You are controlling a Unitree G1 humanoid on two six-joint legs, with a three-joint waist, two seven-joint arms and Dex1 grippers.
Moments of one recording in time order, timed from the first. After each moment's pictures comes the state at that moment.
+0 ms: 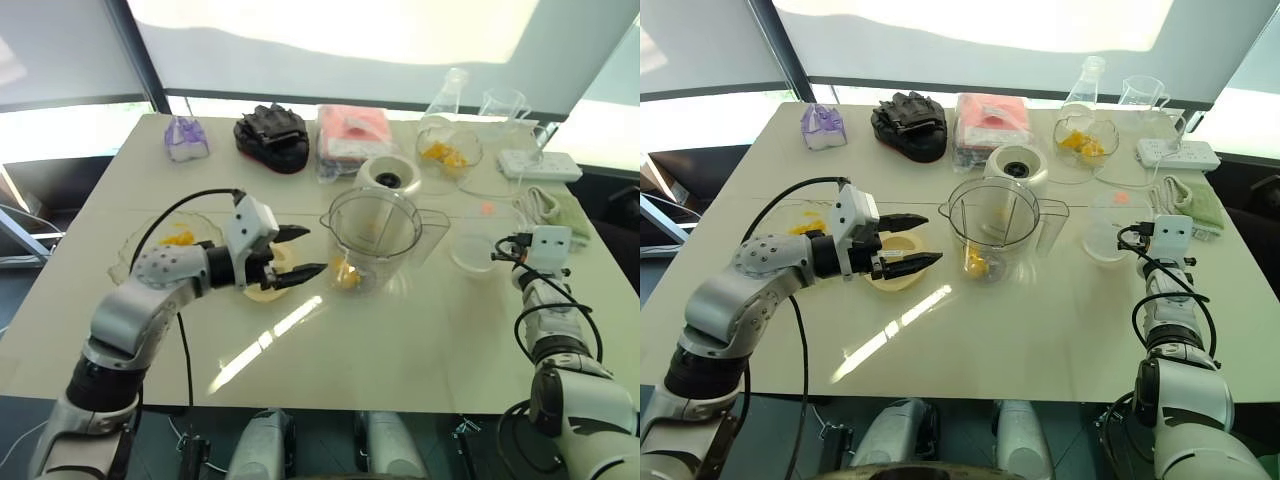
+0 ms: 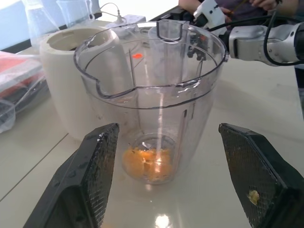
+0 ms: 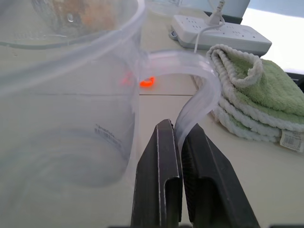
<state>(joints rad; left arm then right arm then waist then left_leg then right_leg) -0.40 0.60 -0.09 -0.42 -0.49 0.63 -0.82 -0.63 -0.55 -0.32 1.18 0.09 -0.35 0.18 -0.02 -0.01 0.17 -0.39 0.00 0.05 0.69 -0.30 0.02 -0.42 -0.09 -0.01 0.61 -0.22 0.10</state>
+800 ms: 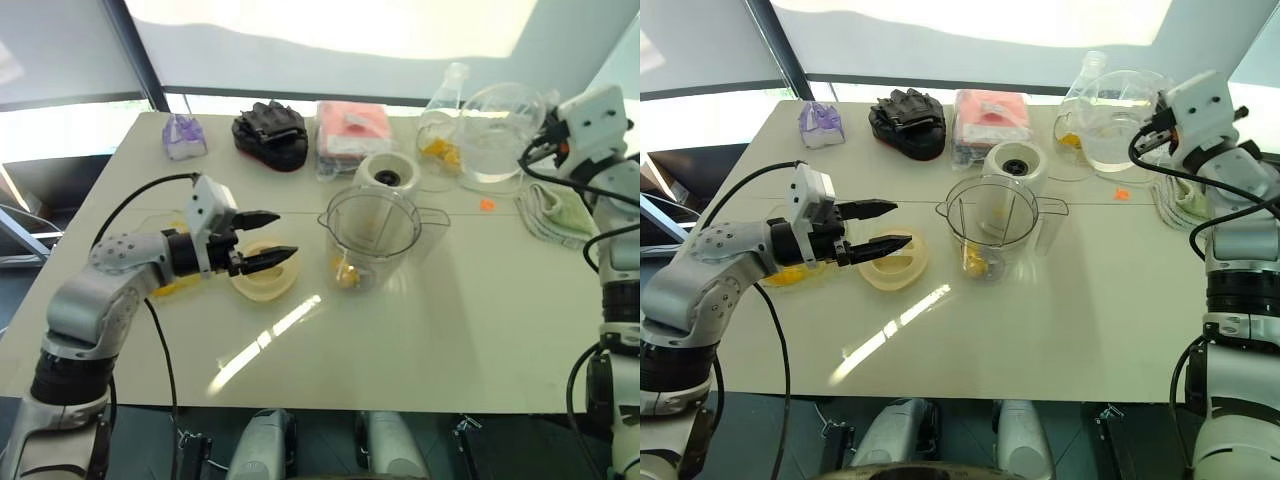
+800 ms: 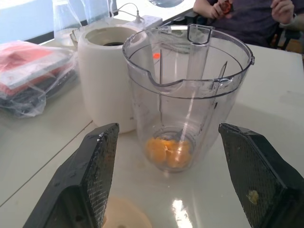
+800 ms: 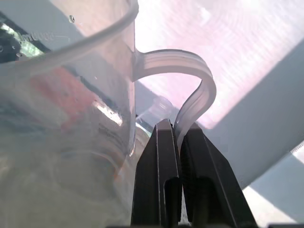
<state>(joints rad) -0.41 0.69 0.04 -0.34 -0.58 0.64 -0.89 -0.73 -0.81 -0.13 0.31 0.05 0.08 0.49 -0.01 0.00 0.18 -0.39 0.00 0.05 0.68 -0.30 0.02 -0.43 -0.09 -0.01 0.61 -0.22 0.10</state>
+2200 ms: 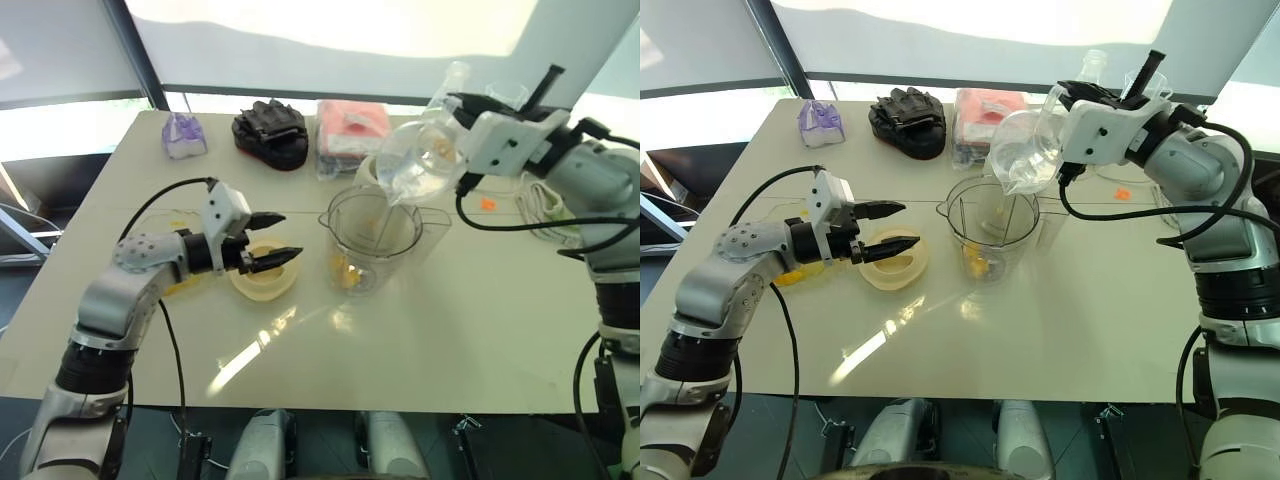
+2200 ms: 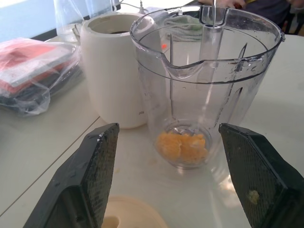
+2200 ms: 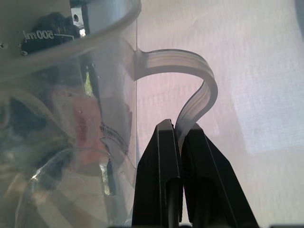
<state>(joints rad) -0.44 0.63 -0.02 -0.23 -0.45 0.52 -0.91 -0.75 -0.86 0.02 0.04 -0.30 -0.24 0.58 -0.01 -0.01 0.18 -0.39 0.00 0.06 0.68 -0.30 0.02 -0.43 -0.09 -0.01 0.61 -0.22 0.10</state>
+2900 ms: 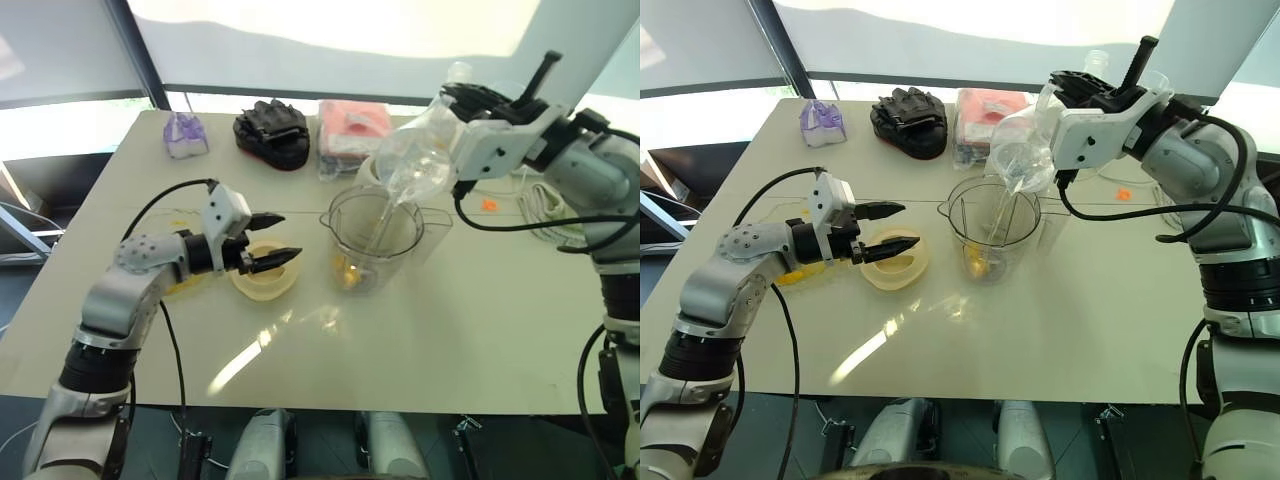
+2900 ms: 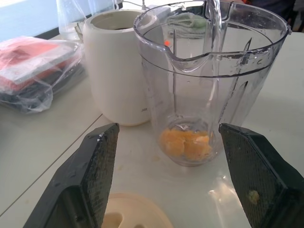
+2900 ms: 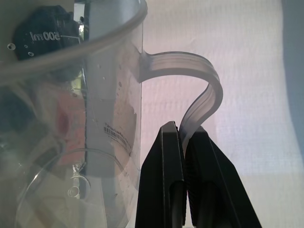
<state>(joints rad) -0.44 0.61 -0.02 -0.21 -0.43 0.49 -0.92 -0.78 -0.85 0.03 0.06 -0.37 -0.31 0.54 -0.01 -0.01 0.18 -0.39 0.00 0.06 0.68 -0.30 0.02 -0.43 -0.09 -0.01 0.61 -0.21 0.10</state>
